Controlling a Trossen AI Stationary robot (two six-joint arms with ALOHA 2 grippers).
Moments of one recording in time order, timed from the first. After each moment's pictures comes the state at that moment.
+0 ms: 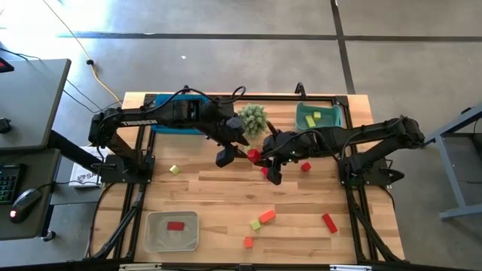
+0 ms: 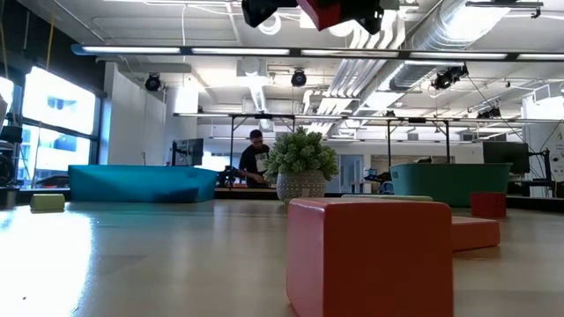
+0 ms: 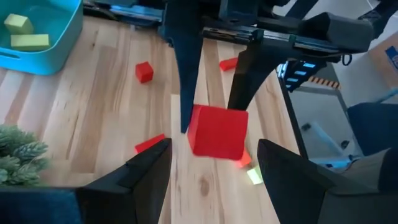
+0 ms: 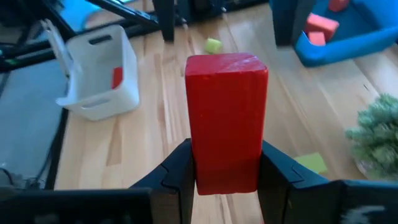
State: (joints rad) left arm 0.21 1.60 1.62 -0.73 0.31 -0.10; right arm 0.13 1.41 1.28 -0.51 0.10 0.31
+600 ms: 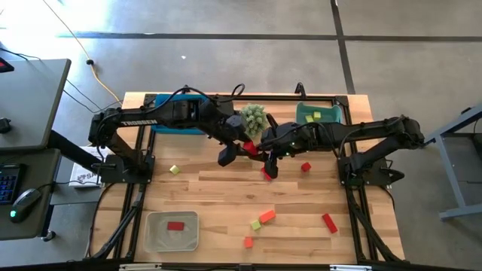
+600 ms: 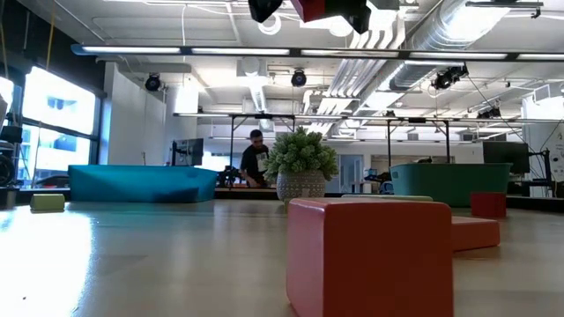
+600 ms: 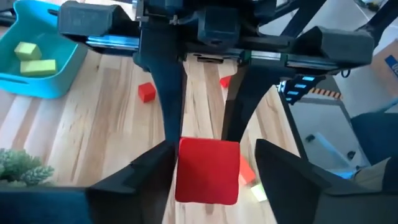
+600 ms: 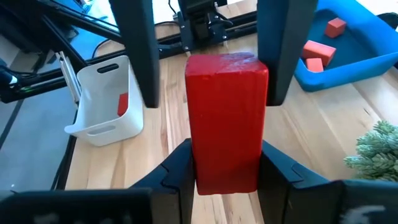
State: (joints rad) left arm 0.21 1.60 1.62 -0.67 0.30 -0.08; right arm 0.07 1.41 1.28 -0.42 0.05 0.29
